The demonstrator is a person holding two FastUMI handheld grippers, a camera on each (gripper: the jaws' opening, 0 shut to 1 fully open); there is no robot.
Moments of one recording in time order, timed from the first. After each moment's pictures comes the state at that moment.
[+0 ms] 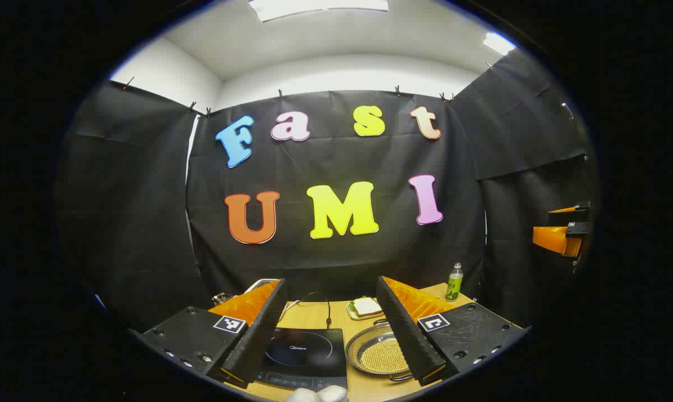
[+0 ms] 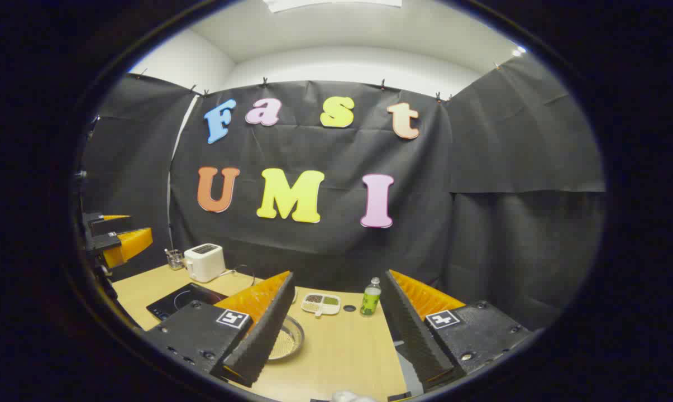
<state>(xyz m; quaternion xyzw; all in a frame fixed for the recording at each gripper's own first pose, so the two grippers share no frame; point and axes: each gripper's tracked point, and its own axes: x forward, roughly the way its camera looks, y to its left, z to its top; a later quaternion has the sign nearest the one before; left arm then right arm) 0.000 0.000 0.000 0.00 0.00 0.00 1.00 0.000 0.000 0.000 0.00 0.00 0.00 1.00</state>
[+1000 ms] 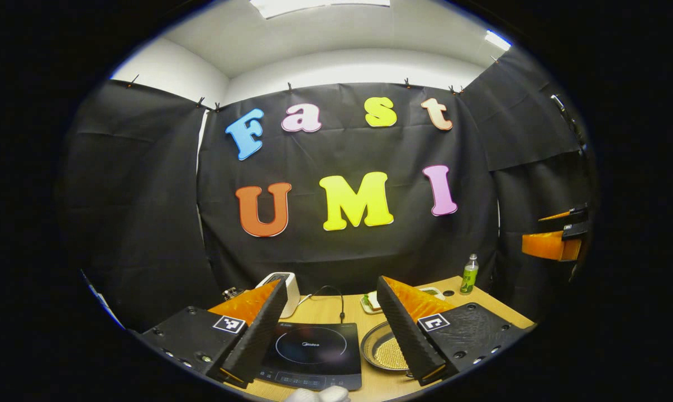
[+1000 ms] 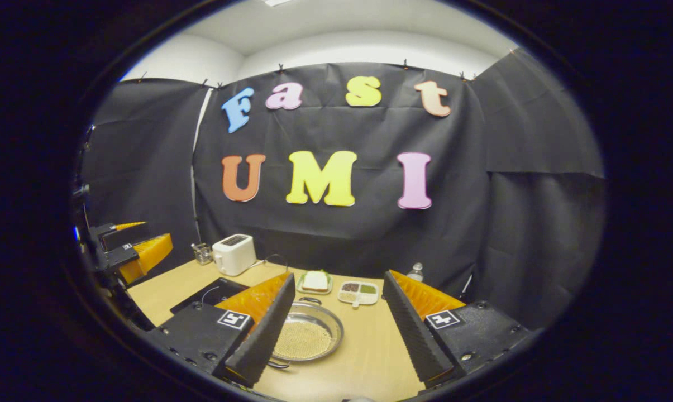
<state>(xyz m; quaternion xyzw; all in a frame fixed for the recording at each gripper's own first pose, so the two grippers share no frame) 0.006 0.035 -0.031 0.00 0.02 0.03 1.00 0.040 0.098 -0.030 0.01 0.07 0.10 0.99</state>
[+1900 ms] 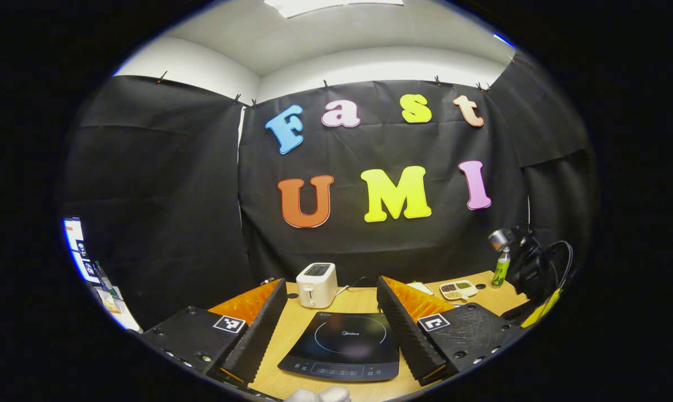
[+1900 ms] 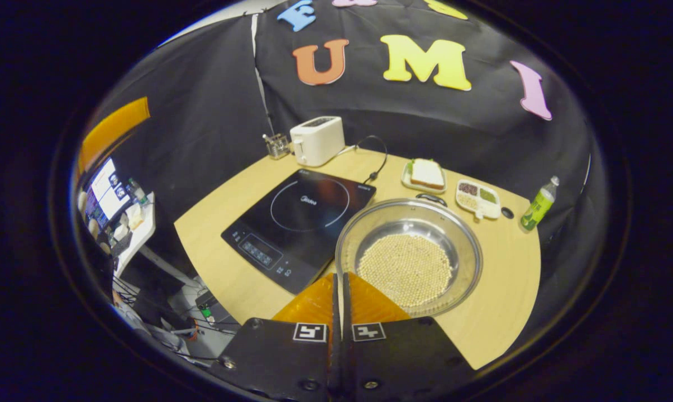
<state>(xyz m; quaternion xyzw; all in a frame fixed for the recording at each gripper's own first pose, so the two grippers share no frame) -0.033 0.102 -0.059 0.00 0.02 0.11 0.99 0.042 0.281 -0.245 -0.03 0.37 0.29 0.88</state>
